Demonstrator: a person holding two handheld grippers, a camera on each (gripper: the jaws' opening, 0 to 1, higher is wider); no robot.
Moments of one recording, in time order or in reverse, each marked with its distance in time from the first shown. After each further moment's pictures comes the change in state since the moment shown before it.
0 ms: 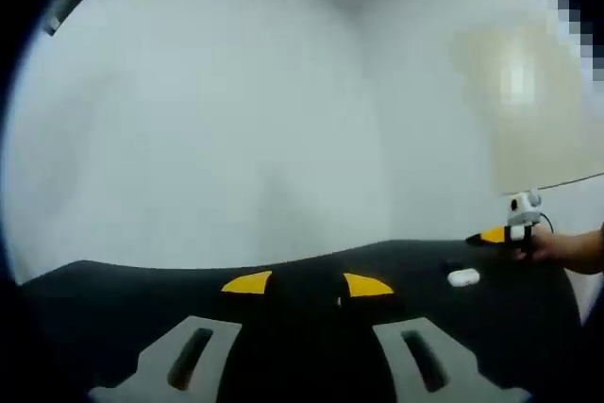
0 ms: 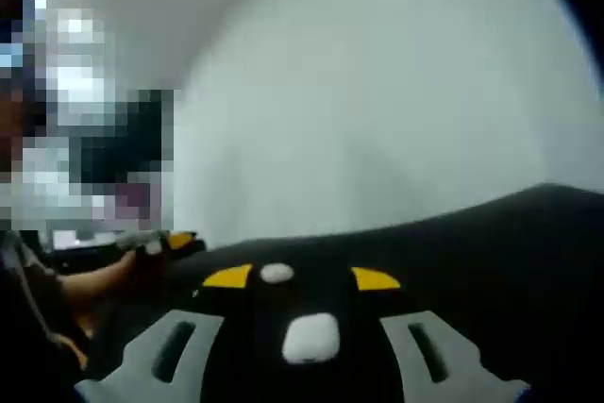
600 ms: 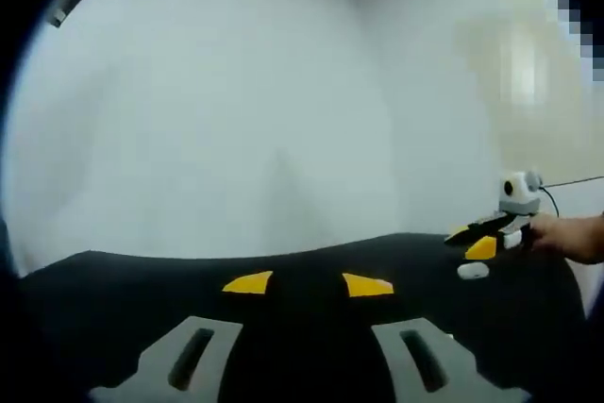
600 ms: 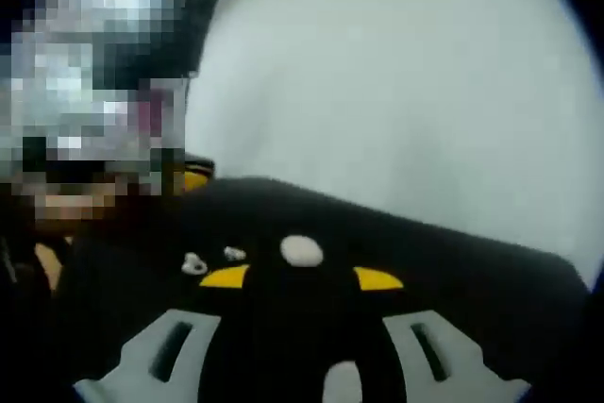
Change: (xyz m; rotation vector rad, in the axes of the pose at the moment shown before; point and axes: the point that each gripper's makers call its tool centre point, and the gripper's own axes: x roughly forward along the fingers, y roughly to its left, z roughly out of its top) left arm 0.000 0.014 -0.010 -0.017 0.031 0.042; right arm 0.101 0.065 -0.023 -0.321 0.256 0.088
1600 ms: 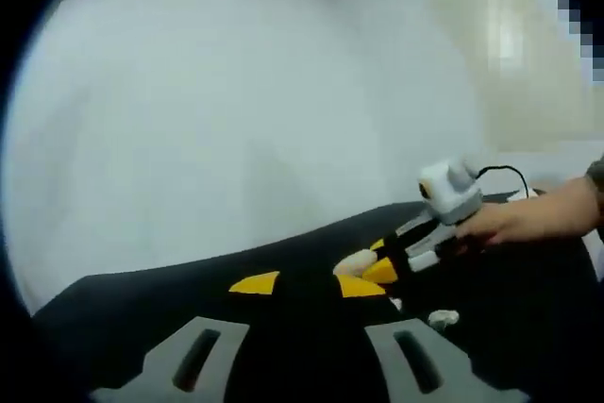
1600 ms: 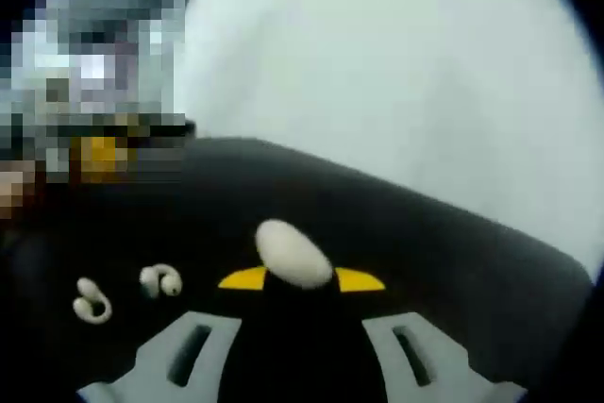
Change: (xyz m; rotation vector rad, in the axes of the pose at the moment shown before) left arm 0.011 -0.022 -0.016 0.155 0.086 -0.067; right arm 0.114 -0.003 -0.040 0.007 0.147 -0.045
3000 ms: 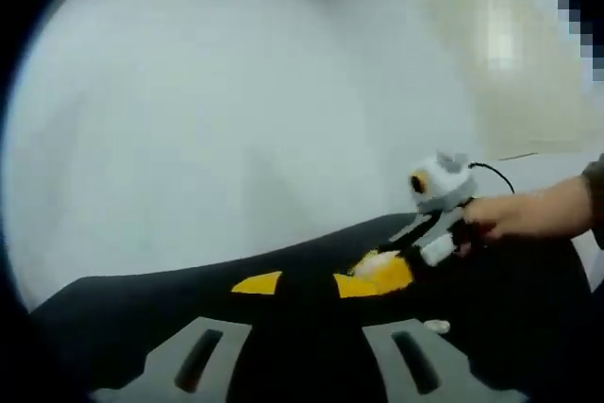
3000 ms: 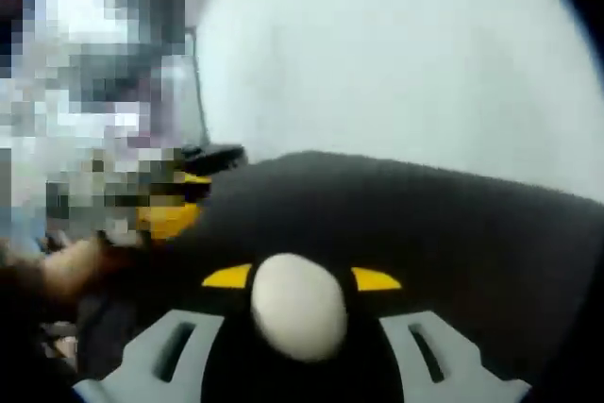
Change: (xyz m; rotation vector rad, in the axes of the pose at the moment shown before) left arm -0.008 -0.003 0.015 -0.021 -0.054 -0.021; right arm -0.049 0.086 0.039 0.276 -0.024 0.388
